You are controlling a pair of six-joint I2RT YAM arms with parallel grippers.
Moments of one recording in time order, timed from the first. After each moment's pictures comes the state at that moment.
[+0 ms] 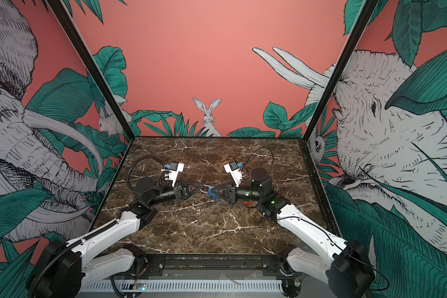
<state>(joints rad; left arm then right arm) -0.53 1.08 0.49 0.68 0.84 -0.78 0.63 1.10 0.74 0.16 -0.79 0.60</state>
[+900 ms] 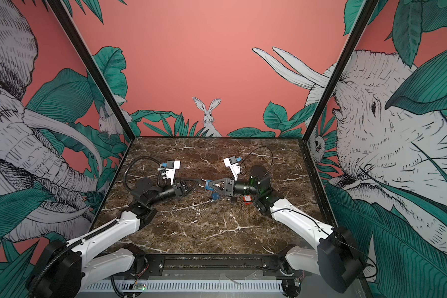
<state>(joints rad) -0.54 1.08 0.49 0.74 0.73 -0.79 0.62 1.26 0.75 0.43 -0.84 0.77</state>
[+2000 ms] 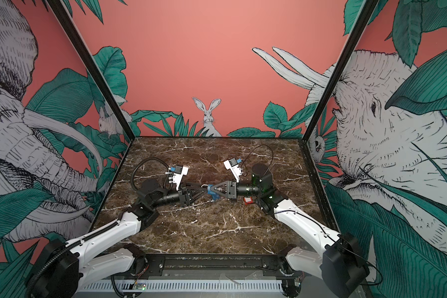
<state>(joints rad) -0.60 1.09 0.50 0.65 0.81 -0.73 0.59 1.17 0.77 0.20 -0.97 0.70</state>
